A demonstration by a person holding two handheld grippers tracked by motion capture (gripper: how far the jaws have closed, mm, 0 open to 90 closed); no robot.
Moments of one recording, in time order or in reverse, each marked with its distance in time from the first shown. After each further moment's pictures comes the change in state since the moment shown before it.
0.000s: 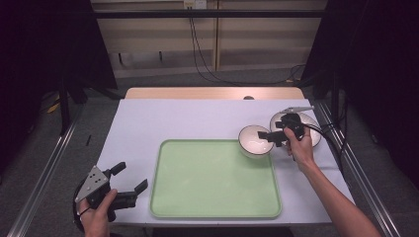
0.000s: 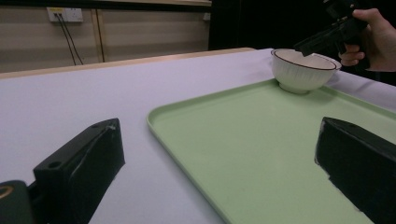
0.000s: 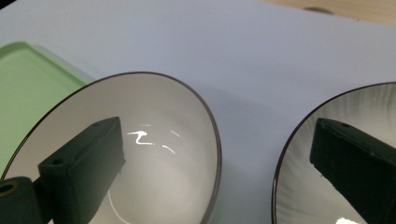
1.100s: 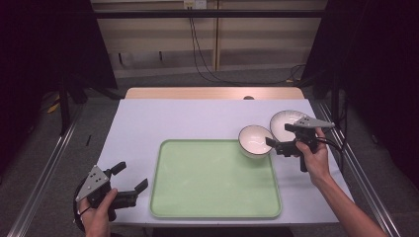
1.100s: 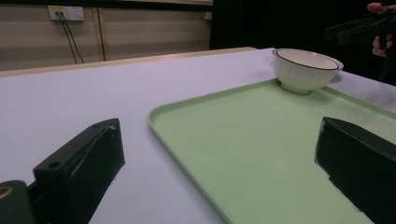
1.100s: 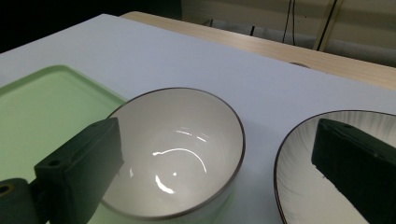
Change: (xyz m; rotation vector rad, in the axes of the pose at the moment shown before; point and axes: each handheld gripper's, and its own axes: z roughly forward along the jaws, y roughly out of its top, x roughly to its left) left arm 0.001 0.000 0.001 0.002 0.000 -0.005; right arm 0.030 -0.025 -0.054 -0.206 -0.043 -0.091
